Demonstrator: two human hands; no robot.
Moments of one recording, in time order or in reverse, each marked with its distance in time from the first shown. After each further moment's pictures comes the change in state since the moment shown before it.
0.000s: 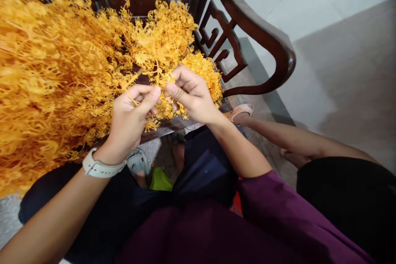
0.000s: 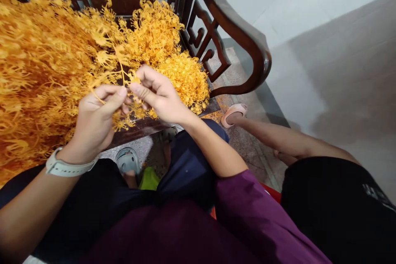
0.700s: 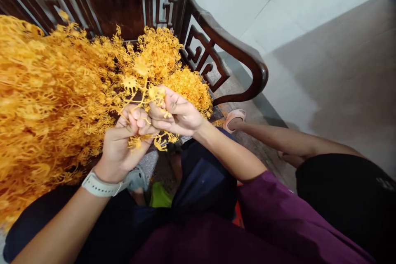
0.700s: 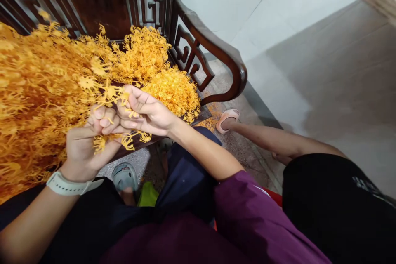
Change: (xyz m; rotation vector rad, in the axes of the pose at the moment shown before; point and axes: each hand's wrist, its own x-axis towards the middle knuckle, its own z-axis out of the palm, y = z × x) left_hand -0.011 0.017 0.004 -0.585 -0.156 -0.265; right_hand 0.007 0.007 0.000 0.656 -0.264 0.067
